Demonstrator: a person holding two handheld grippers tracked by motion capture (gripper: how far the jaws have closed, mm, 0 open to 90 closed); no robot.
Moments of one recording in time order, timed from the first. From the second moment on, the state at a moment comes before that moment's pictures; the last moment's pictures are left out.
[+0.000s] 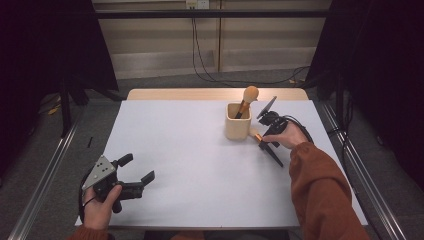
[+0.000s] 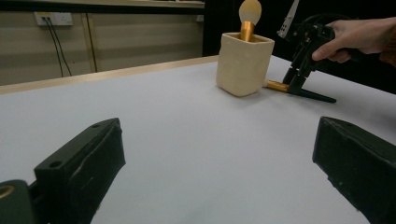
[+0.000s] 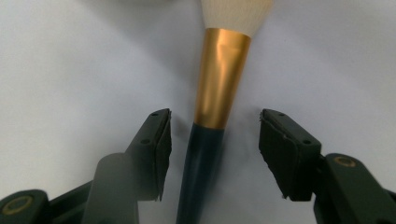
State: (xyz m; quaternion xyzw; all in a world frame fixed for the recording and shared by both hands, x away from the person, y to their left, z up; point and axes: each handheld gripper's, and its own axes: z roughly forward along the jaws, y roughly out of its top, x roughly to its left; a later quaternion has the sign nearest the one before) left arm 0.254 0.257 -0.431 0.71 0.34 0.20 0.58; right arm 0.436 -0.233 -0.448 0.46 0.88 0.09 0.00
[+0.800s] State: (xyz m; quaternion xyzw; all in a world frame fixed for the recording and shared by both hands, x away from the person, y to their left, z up) left arm 0.254 0.257 -0.431 0.72 0.34 0.20 0.57; right arm 0.440 -0.229 -0.453 0.47 0.88 0.08 0.02
